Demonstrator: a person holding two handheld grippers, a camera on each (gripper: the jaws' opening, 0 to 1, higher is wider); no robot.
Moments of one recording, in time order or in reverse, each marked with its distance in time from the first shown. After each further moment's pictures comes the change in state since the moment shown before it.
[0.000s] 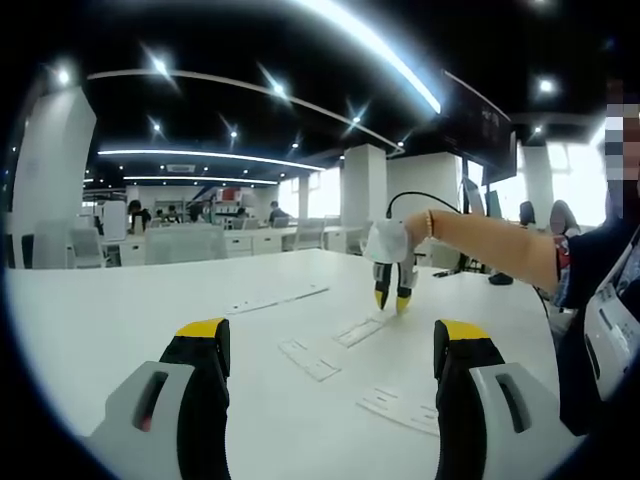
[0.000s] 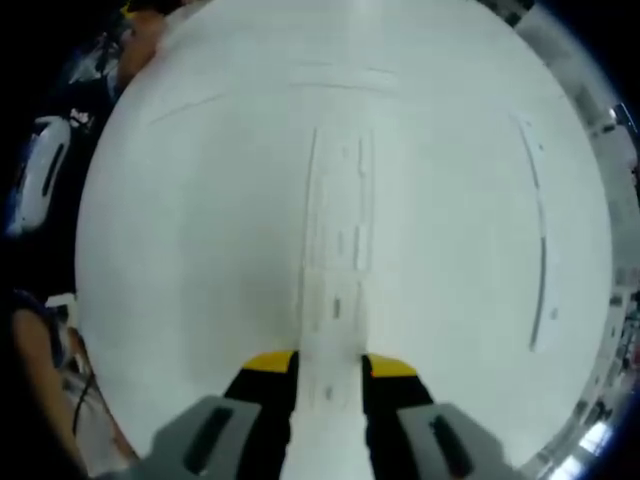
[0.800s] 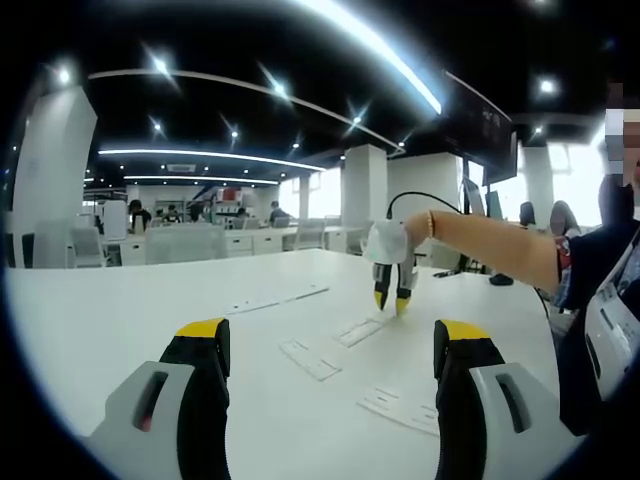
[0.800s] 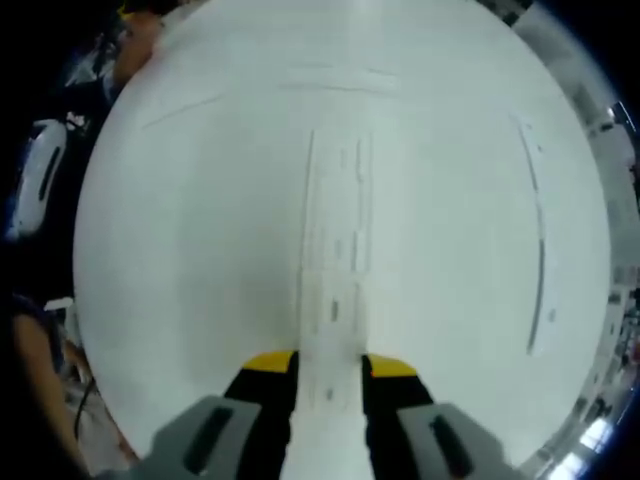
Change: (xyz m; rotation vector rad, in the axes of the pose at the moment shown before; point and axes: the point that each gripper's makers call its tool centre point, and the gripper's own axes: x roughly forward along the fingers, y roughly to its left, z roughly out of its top) left arm -0.001 0.000 -0.002 -0.002 0.001 0.000; right arm 0.003 0.005 0.003 0.013 0.006 -0.010
